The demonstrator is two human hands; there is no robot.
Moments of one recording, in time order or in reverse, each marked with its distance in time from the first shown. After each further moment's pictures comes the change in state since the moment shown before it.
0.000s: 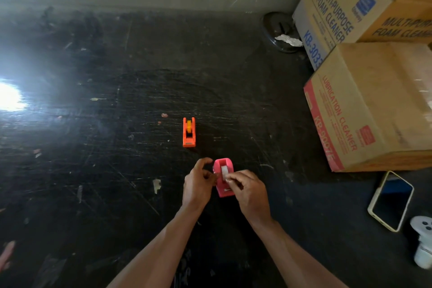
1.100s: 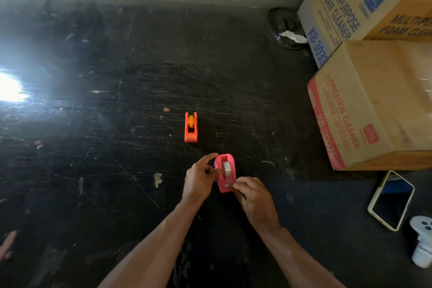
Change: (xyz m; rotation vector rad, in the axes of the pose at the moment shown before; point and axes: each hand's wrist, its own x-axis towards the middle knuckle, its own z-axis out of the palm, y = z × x) left_hand 0.003 0.001 -0.003 0.015 -0.056 0.018; right_hand -0.026 0.018 -0.008 -0.158 -0.077 -0.195
